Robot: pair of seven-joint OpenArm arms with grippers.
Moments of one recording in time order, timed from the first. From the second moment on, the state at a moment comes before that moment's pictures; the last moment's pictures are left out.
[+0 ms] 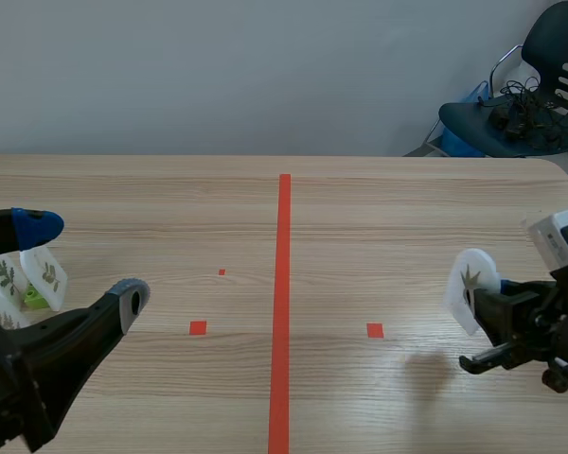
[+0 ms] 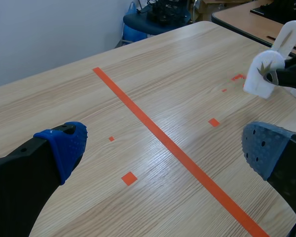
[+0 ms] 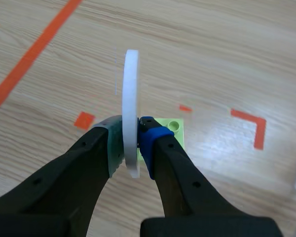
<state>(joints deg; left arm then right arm) 47.8 -32.4 -8.4 119.9 -22.0 -27.4 -9.7 -26.6 15.7 13.2 94.3 9.1 29.6 -3.7</state>
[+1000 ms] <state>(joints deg) 47.9 -32.4 -8.4 119.9 -22.0 -27.4 -9.7 -22.8 14.3 22.2 78.2 12.1 19.3 0.0</state>
